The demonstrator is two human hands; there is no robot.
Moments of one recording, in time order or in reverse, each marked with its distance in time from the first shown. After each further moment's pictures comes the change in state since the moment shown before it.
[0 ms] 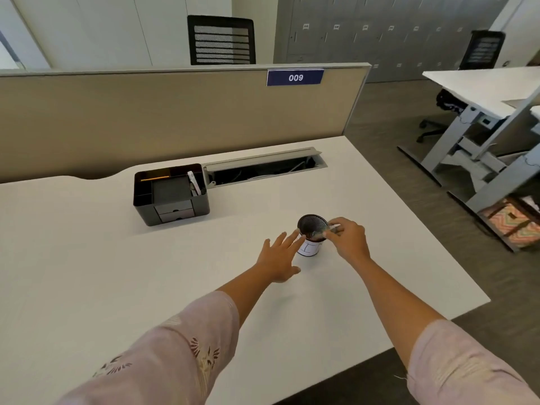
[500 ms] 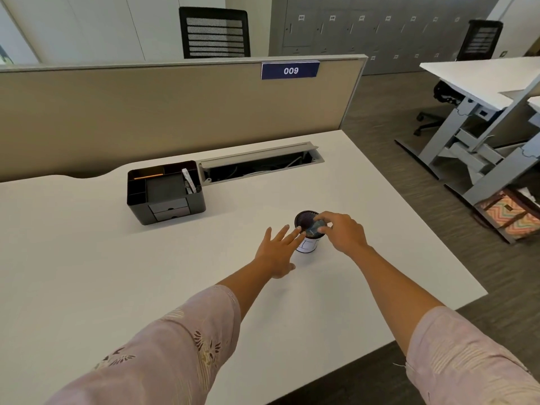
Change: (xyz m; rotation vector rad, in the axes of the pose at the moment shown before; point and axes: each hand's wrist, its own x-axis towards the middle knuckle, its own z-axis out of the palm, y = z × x) left_hand 0.012 -0.002 0.002 0.244 -0.010 0.059; right_hand 0.014 -0.009 -0.001 -0.411 -0.132 -0.151
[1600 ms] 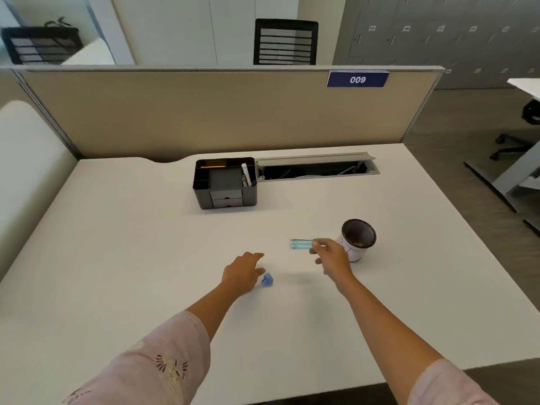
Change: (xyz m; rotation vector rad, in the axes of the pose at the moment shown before) left_hand -0.128 -0.087 0.073 -0.596 0.054 -0.610; right_hand -0.048 -0.087 0.084 0.771 -0.204 0.214
